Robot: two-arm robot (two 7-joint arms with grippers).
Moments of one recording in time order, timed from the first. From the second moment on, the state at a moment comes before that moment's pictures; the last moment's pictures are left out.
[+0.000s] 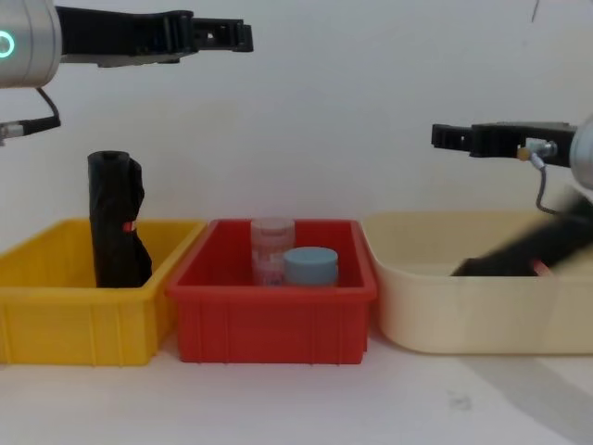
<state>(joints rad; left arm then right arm) -0.43 0.36 0.27 -1.74 -0.57 0.43 -0.25 0.46 0.22 -0.31 -1.41 0.33 0.21 0.10</state>
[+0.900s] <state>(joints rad) -0.39 0.38 0.25 -1.76 -0.57 0.43 -0.22 0.45 0.32 -0.33 -1.53 0.31 0.15 0.29</state>
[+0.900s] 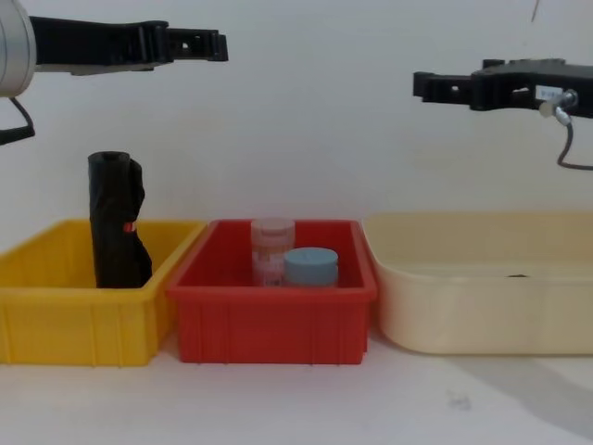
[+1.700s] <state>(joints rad) -0.39 0.38 0.25 -1.76 -0.57 0.43 -0.21 0.52 0.30 -0.45 -1.55 0.40 0.42 0.42</state>
